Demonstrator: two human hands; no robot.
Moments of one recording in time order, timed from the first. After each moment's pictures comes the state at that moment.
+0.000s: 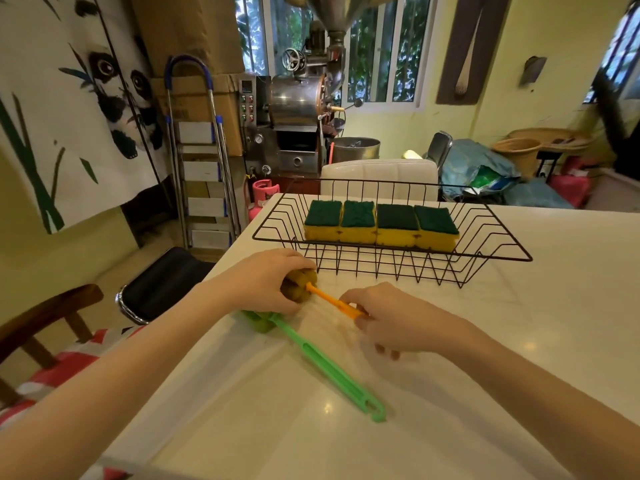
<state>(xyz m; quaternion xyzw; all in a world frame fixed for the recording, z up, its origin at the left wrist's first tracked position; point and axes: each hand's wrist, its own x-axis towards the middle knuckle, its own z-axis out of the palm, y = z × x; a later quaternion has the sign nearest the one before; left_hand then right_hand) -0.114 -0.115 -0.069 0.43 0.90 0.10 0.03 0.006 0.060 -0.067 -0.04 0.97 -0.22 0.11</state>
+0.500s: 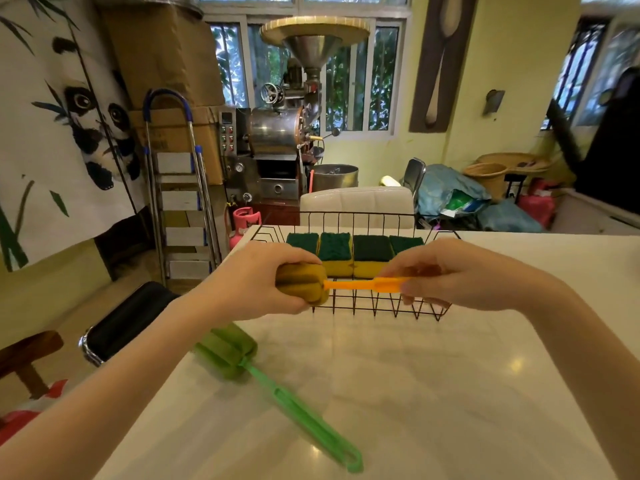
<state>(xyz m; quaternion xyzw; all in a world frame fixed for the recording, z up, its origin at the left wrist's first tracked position) -0.089 -0.088 -0.006 0.46 0.85 0.24 -0.02 0.028 0.145 0.019 -0.11 0.95 -0.28 0.00</state>
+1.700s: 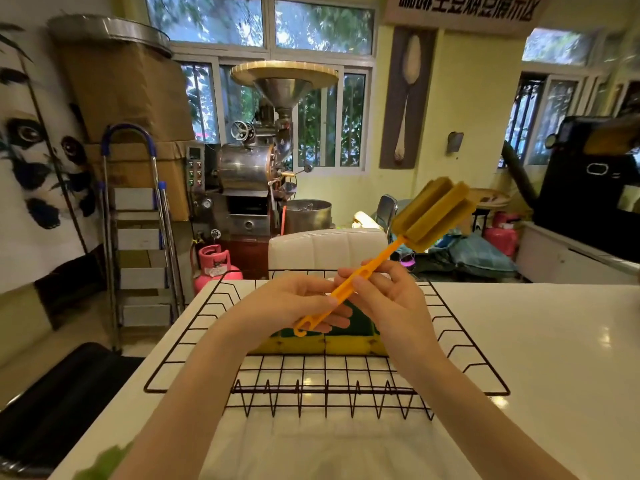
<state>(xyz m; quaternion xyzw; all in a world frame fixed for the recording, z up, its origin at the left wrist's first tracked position) -0.165 0.020 0.007 0.41 0.71 0.51 0.25 -0.079 0.158 -0.023 -0.02 0.62 -0.72 -0.30</state>
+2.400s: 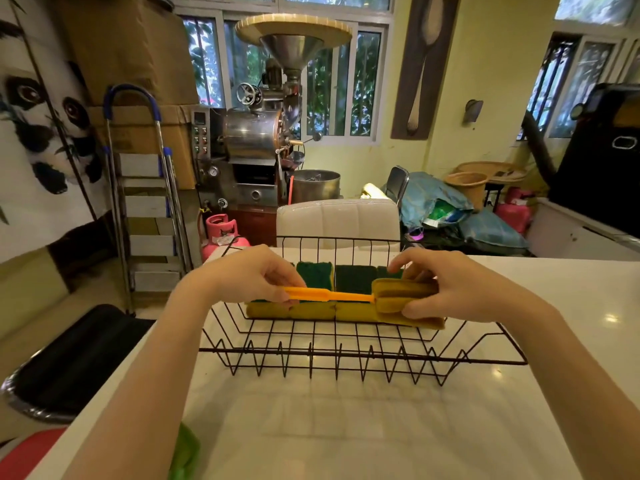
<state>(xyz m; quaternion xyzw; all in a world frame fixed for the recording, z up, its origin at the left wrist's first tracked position) -0.203 -0.022 -0.001 0.46 0.84 0.24 0.17 -0.064 0.229 -0.005 -0.01 0.97 -0.25 -0.04</state>
